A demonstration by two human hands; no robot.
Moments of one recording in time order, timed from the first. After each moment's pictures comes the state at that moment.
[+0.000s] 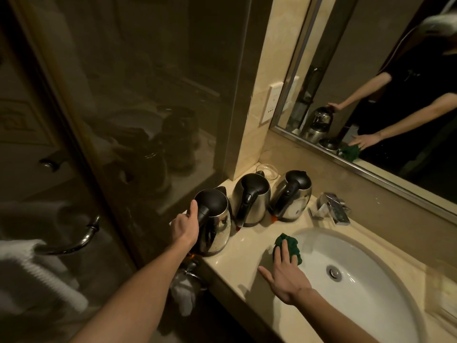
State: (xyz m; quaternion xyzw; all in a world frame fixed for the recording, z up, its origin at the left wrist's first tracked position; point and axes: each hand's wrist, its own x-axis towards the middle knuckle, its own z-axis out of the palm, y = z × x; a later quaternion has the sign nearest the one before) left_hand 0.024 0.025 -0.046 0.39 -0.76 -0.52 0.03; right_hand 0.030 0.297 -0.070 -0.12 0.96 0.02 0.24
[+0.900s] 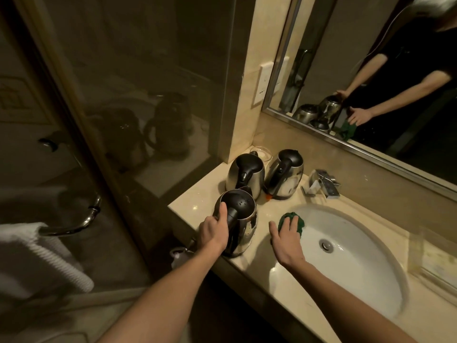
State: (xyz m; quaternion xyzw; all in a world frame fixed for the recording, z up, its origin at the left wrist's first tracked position) left_hand 0.072 0.110 -0.051 0.33 -0.78 -0.54 -0.01; right_hand 0.042 0.299 -0.070 0.04 0.96 -0.25 0.13
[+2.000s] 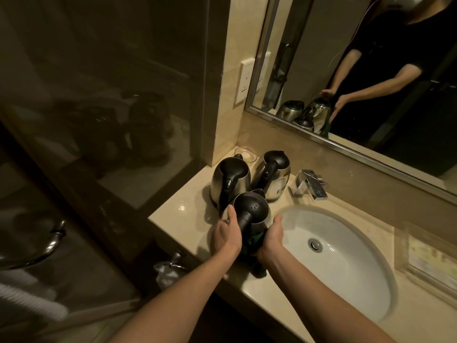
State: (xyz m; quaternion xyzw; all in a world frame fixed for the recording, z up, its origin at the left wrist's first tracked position) left_hand 0.032 0.165 -0.033 0.34 -0.72 -0.60 -0.08; right_hand 0.009 0.251 -0.033 0.40 0.46 -0.77 0.18
